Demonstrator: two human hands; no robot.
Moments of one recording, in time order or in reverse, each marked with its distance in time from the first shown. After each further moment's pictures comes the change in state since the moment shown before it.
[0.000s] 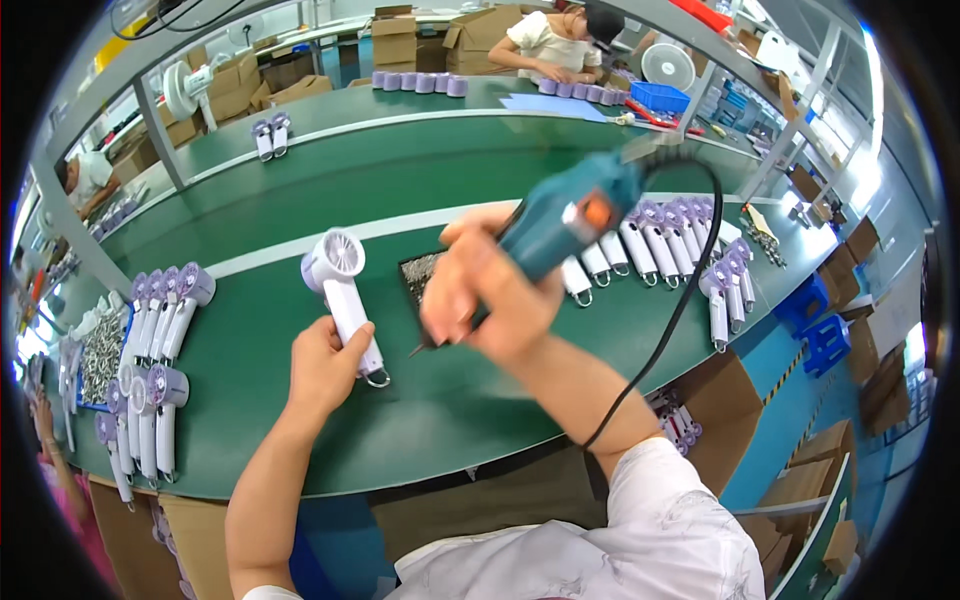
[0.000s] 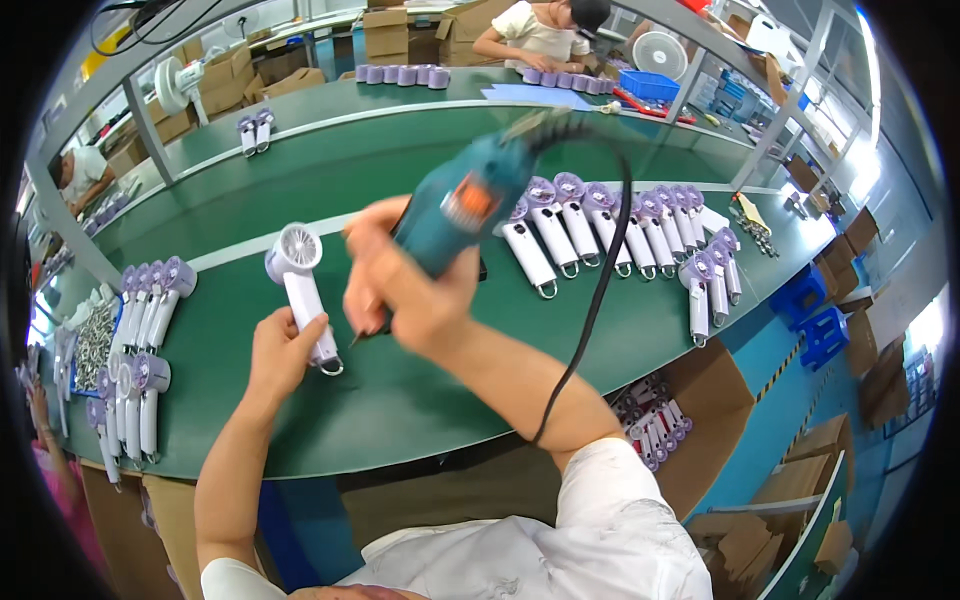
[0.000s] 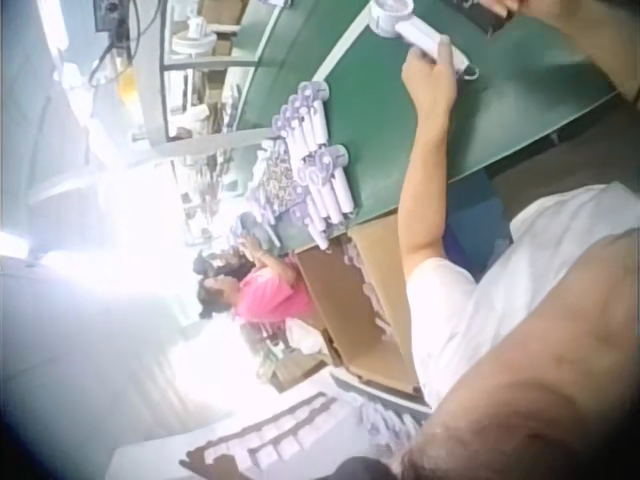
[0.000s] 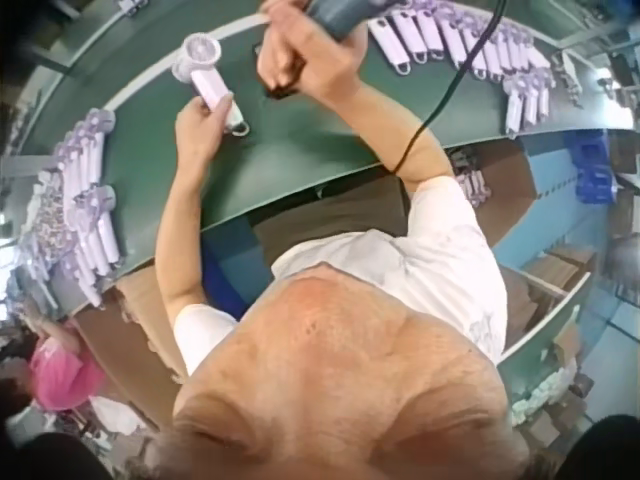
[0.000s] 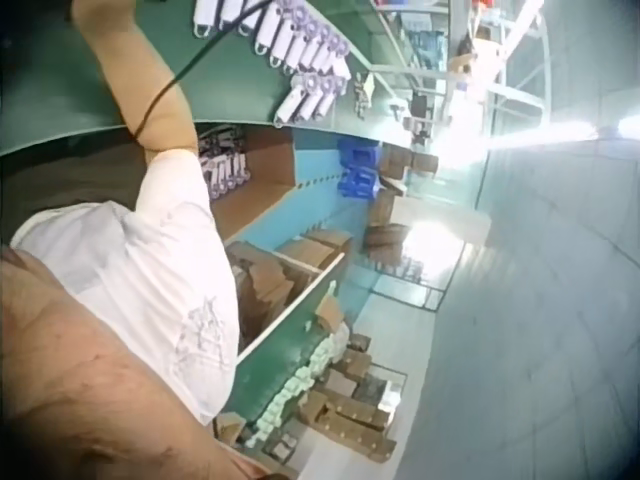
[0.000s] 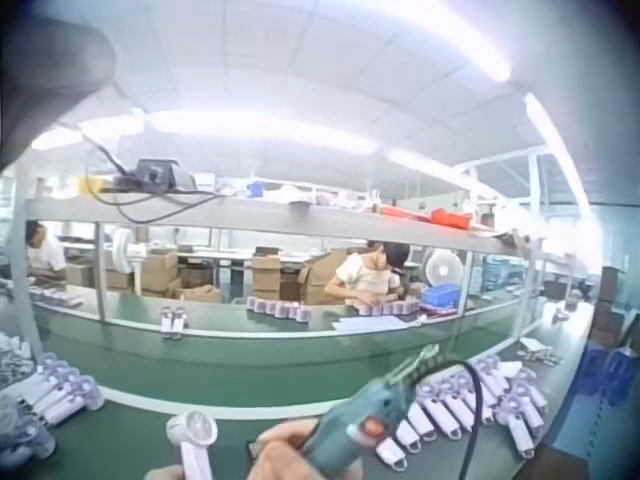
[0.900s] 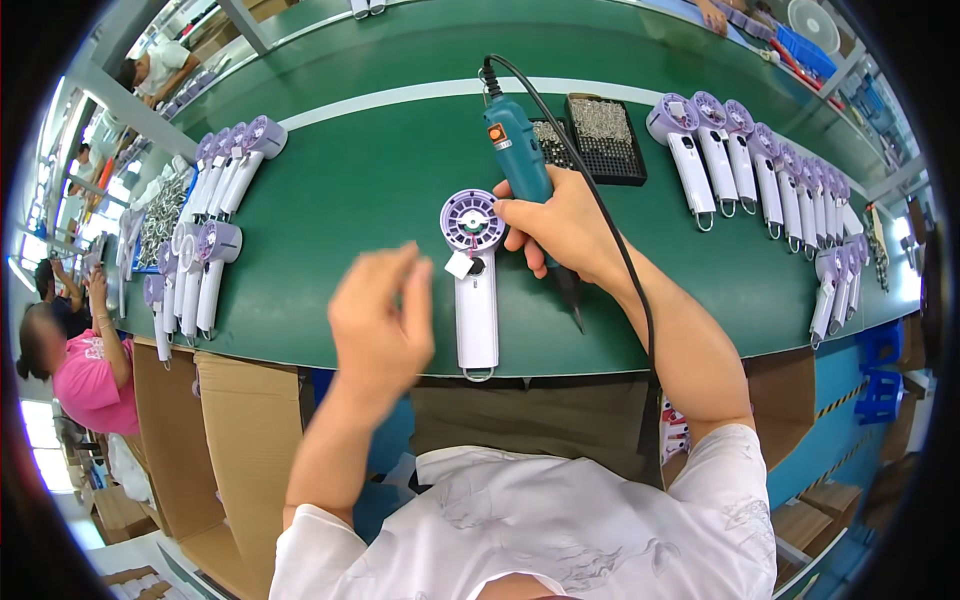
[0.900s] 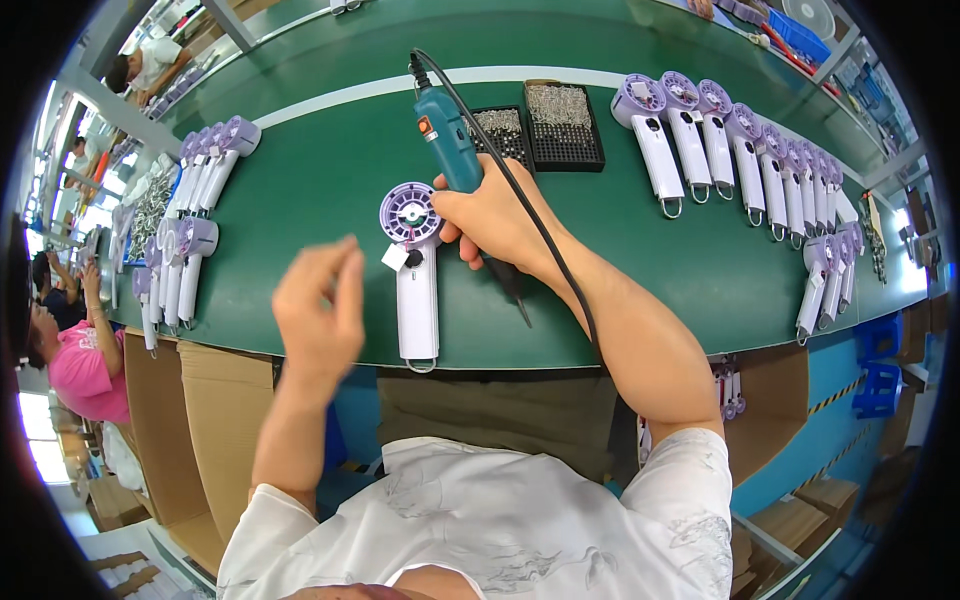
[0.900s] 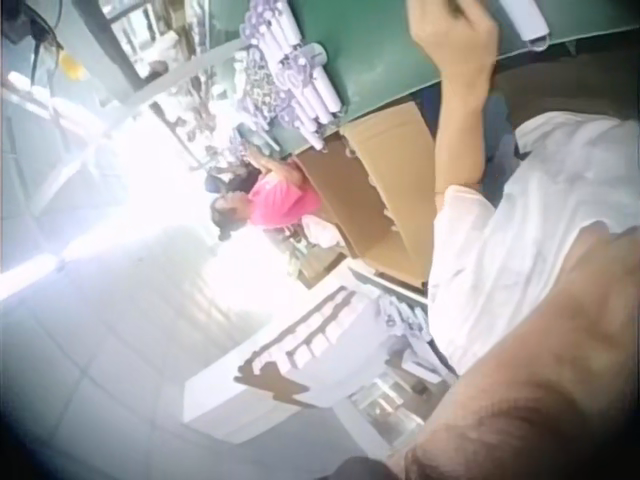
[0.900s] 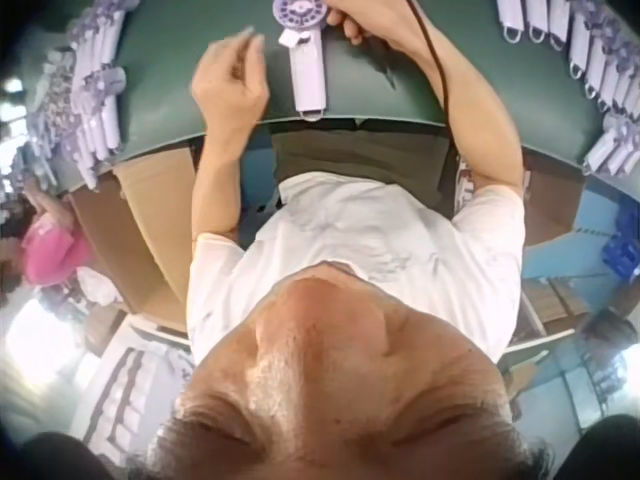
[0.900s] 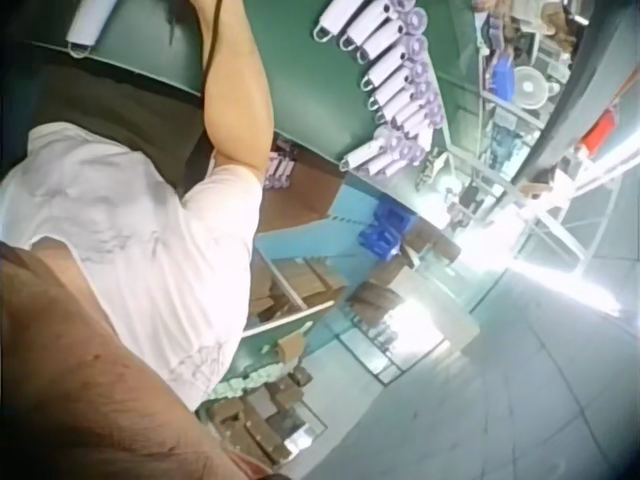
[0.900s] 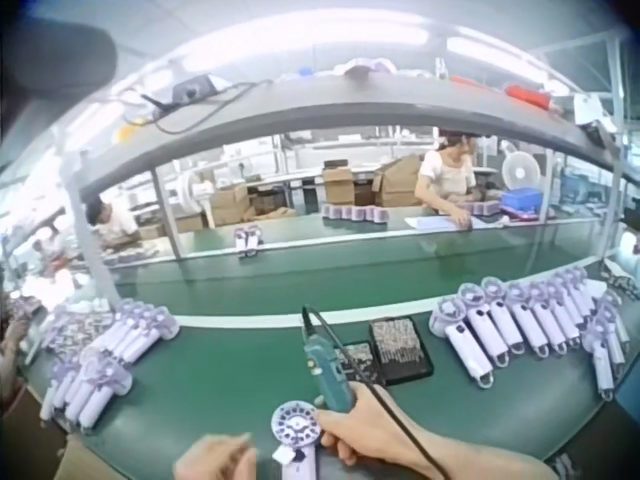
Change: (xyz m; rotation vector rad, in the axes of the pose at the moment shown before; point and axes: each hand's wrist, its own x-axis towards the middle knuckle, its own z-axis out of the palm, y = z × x) left_hand -0.096 0.006 0.010 0.382 0.361 0.473; right_hand -0.028 0.036 -0.041 -0.533 -0.025 1.015
